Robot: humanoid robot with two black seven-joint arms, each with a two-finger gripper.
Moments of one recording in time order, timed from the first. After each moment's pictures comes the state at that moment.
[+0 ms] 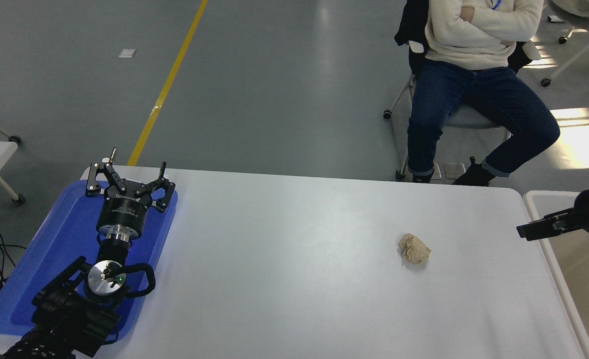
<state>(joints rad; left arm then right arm) -0.51 0.14 -1.12 -0.54 -0.09 -0.62 -0.35 1.91 -0.72 -1.34 1.42 -0.91 0.18 0.33</state>
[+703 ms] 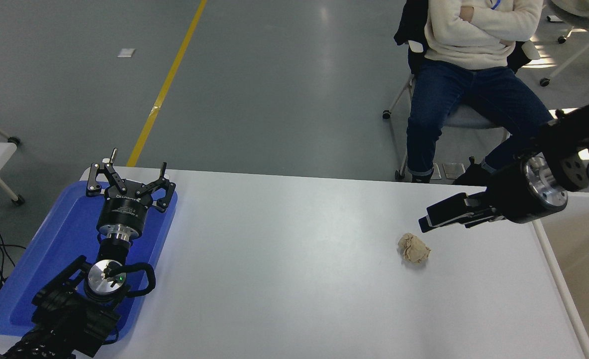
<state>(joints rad) -0.51 0.13 -1.12 -0.54 -0.09 -0.62 -0.35 2.20 -0.48 -1.24 1.66 -0.42 0.42 0.34</state>
